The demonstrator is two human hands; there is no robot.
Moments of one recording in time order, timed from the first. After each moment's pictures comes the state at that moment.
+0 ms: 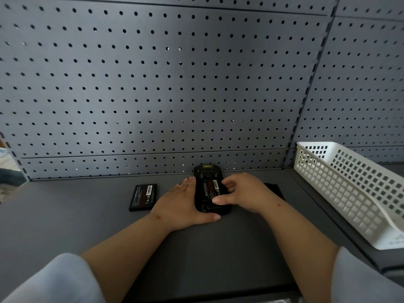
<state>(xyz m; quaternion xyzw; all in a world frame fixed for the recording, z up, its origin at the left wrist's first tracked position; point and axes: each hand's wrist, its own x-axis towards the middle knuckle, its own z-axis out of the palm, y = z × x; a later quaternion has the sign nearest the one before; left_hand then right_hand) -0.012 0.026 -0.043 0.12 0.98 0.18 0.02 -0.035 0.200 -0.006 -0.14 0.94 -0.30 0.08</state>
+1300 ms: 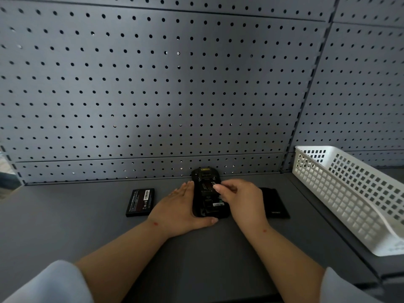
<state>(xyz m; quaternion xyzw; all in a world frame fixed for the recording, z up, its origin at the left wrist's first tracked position) -0.013 0.026 -0.045 0.13 0.98 0.18 0.00 -0.024 0.184 -0.032 -0.05 0.87 -0.47 -0.15</state>
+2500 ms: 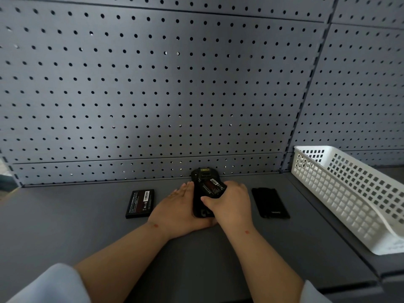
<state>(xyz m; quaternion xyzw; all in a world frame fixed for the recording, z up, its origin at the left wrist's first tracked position) -0.015 0.023 -0.047 0.13 0.97 0.18 0.00 -0.021 0.155 -0.034 0.04 0.92 -0.38 -0.11</state>
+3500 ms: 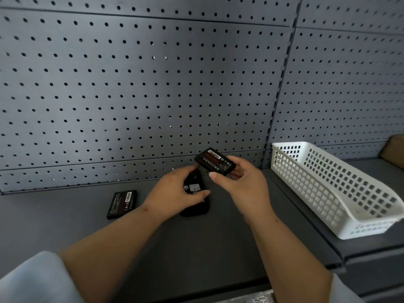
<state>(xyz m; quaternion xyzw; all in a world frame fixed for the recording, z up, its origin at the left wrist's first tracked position) -0.013 0.056 -0.006 0.16 0.92 0.33 -0.12 -0.003 0.219 0.005 -0.04 0.78 -0.59 -0.18</state>
